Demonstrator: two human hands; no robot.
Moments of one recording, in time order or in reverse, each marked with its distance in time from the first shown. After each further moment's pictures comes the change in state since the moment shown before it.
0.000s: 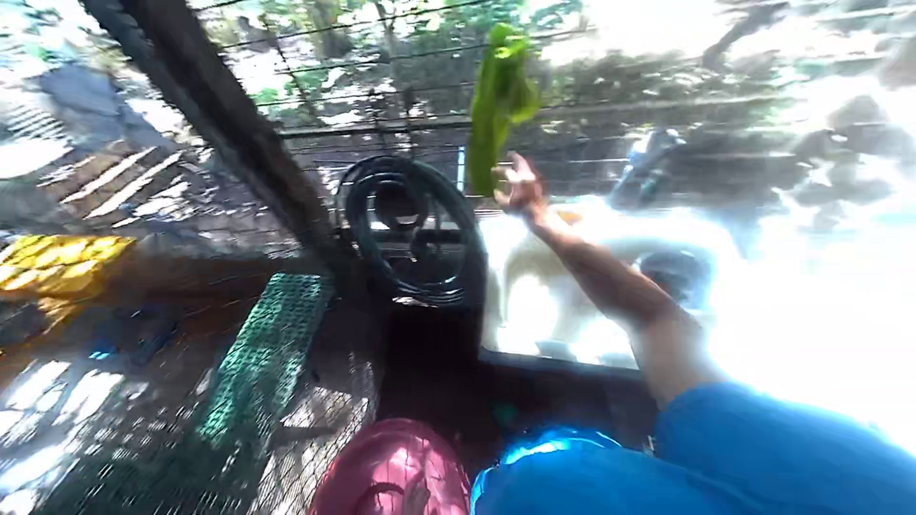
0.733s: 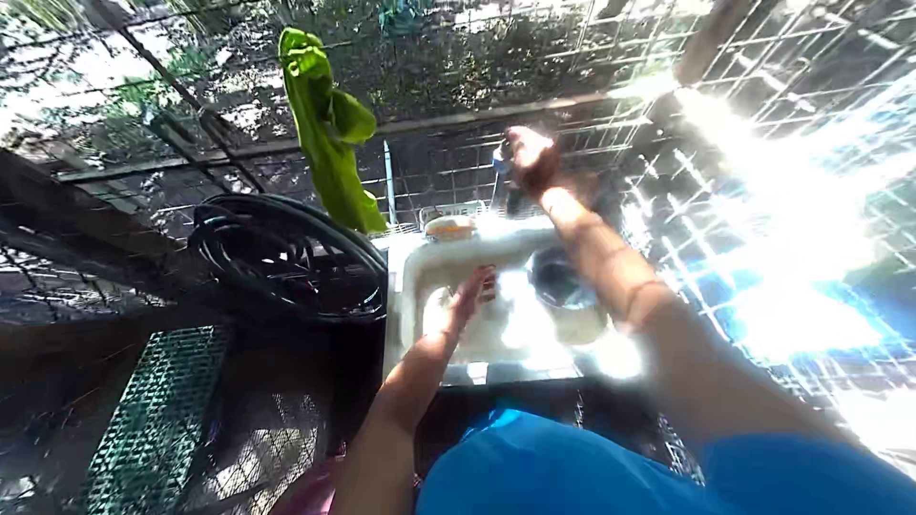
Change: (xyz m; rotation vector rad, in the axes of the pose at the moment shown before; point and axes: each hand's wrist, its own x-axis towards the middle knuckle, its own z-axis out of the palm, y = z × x) left_hand 0.025 0.229 0.489 0.293 -0.898 0.077; right_hand -0.049 0.179 -0.198 -0.323 0.306 0.001
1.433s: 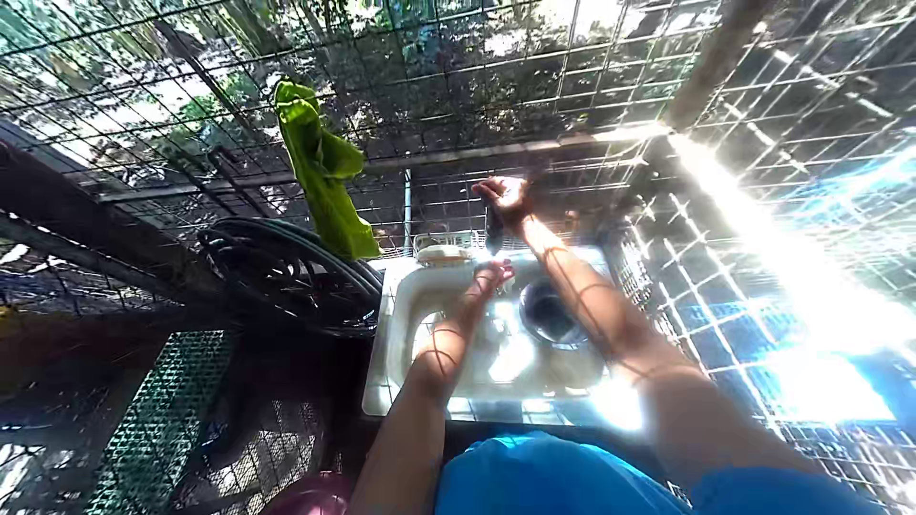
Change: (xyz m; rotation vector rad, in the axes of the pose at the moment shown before) left_hand 0.071 0.061 0.073 0.160 0.210 0.106; right_hand 0.037 0.048 0.054 0.638 -0.228 0.182
